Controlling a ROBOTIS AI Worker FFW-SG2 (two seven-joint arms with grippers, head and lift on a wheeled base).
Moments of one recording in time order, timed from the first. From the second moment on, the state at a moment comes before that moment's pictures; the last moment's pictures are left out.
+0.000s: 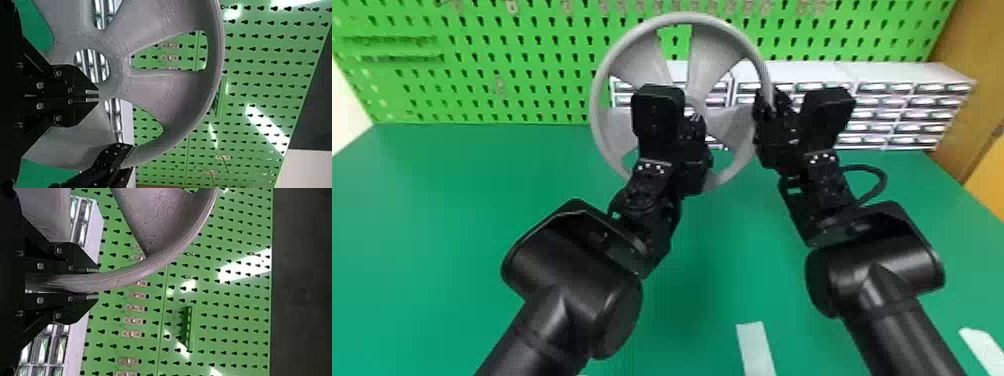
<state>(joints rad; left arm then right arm) -0.28 0.10 -0.54 -1.84 0.28 0.40 0.30 -0.33 -0.11 0.24 -1.54 -0.07 0.01 -0.09</state>
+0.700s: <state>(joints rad) -0.27 0.09 -0.51 -1.84 0.25 0.39 0.31 -0.33 -0.11 0.25 -1.54 -0.08 0.00 -0.09</state>
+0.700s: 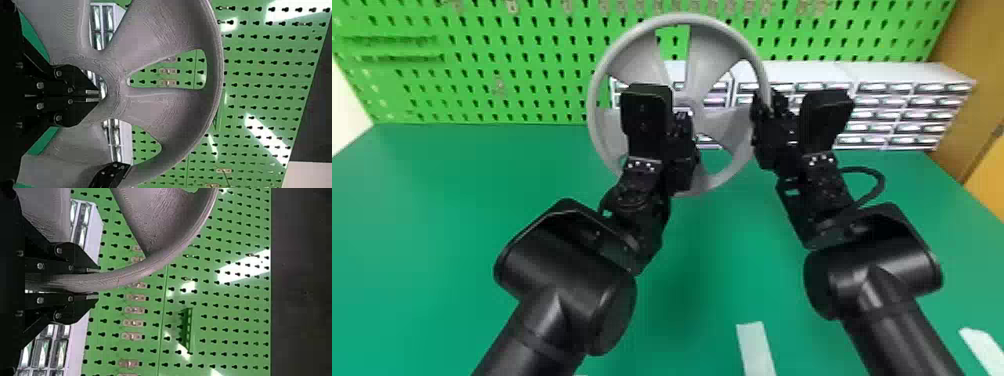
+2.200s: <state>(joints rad) -0.28 0.09 -0.51 -1.82 0.23 0.36 0.31 -0.33 -0.11 0.24 -1.54 -0.08 0.00 -0.09</state>
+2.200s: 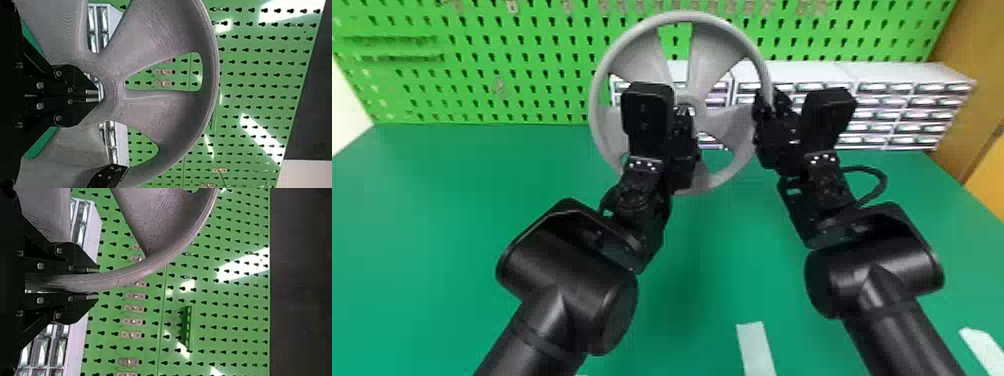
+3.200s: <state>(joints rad) -0.11 0.19 -0.38 -2.12 0.29 0.47 0.30 -0.31 -0.10 0.18 -1.54 -0.07 0.00 -0.09</state>
